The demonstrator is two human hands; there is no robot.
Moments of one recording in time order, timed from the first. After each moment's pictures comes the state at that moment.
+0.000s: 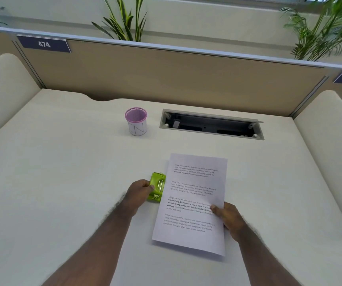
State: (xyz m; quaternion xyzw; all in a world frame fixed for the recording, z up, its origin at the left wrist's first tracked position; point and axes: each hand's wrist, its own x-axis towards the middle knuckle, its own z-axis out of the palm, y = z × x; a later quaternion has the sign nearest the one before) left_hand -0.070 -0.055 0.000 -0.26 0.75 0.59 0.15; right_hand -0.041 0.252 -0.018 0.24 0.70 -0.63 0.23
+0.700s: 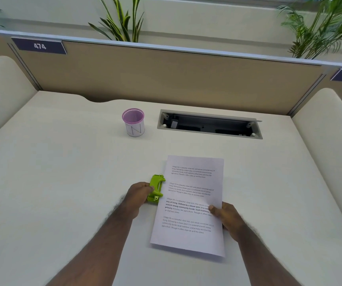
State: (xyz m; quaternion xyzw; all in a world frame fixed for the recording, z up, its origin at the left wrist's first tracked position) left_hand -0.070 -0.045 0.006 -0.30 0.67 0.66 0.16; right_hand -0.041 0.252 -0.008 0.22 0.70 -0.64 0.24
